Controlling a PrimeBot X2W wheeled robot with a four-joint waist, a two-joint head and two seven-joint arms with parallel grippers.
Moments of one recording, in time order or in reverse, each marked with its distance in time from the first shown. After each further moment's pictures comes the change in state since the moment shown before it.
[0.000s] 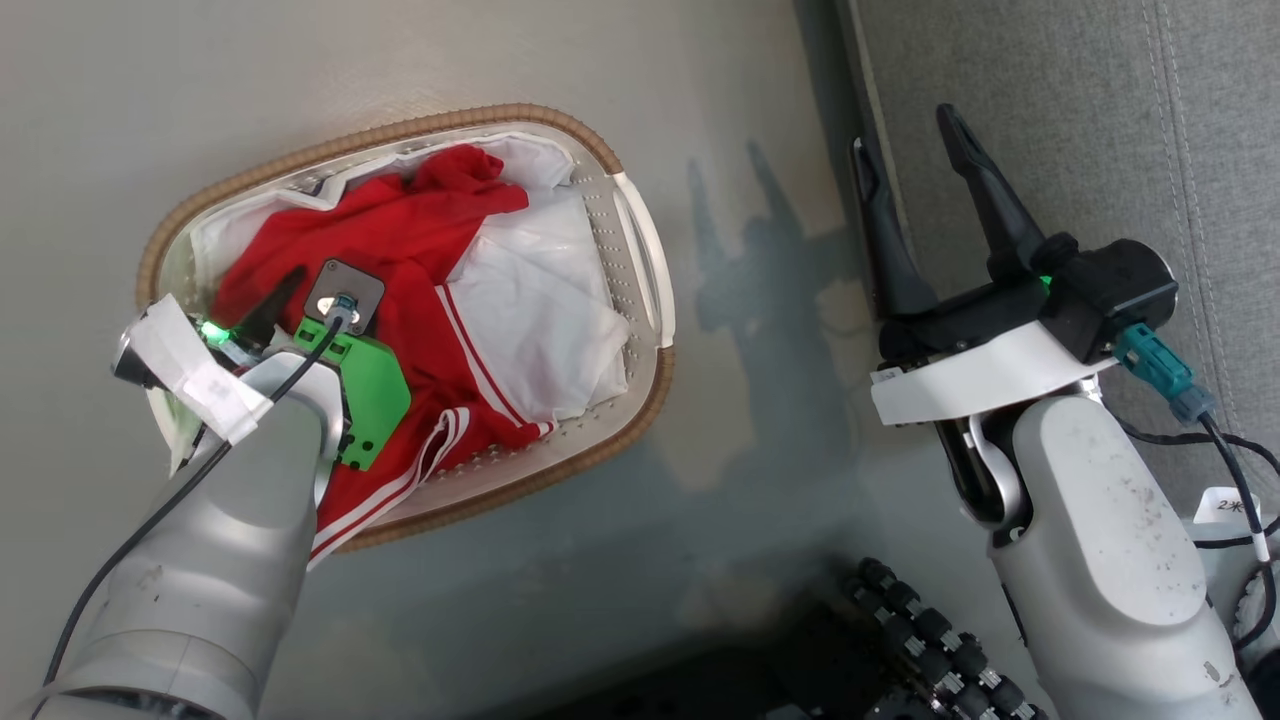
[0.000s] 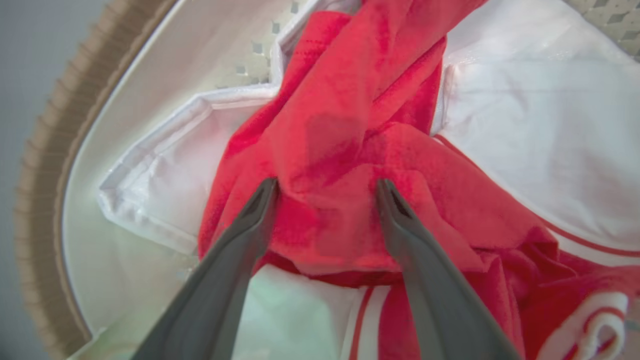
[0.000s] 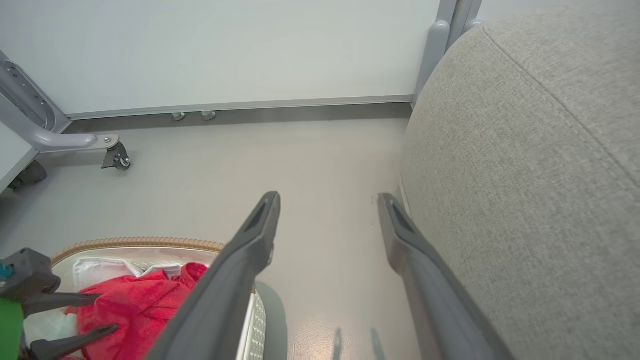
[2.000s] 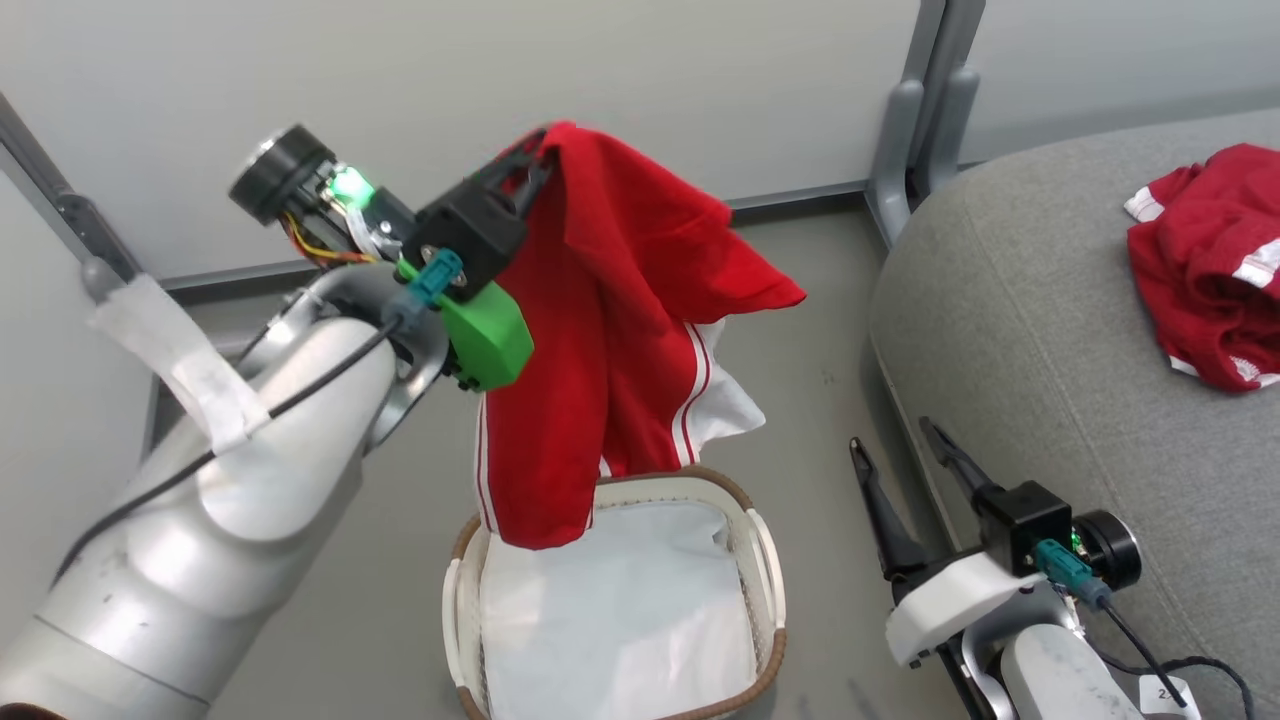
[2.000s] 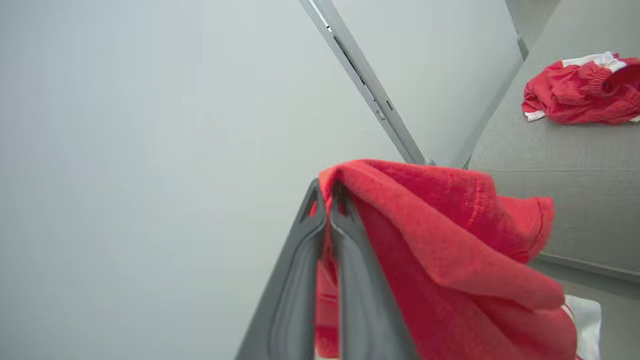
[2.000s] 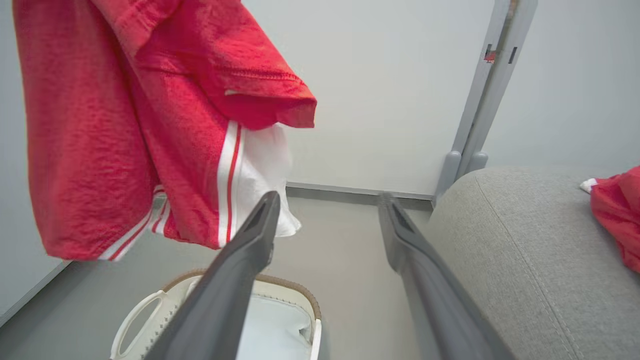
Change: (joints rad) left arm 0.030 0.181 -0.305 -0.807 -0.237 -0.108 -0.003; right arm 0.327 0.001 -0.024 0.190 -0.118 0.000 0.000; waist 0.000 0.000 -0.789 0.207
